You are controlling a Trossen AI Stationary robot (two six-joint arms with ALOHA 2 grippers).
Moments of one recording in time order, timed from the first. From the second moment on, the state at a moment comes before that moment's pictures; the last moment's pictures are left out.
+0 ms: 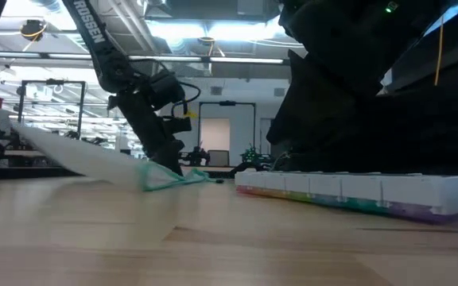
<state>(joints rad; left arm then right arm) 0.60 1.73 0.75 0.10 -0.09 0.17 0.51 1.90 1.18 -0.41 0.65 0.80</state>
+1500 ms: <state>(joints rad) 0.03 1.83 1.04 0.50 0.06 0.30 0.77 1.68 1.28 -0.81 0.53 1.11</state>
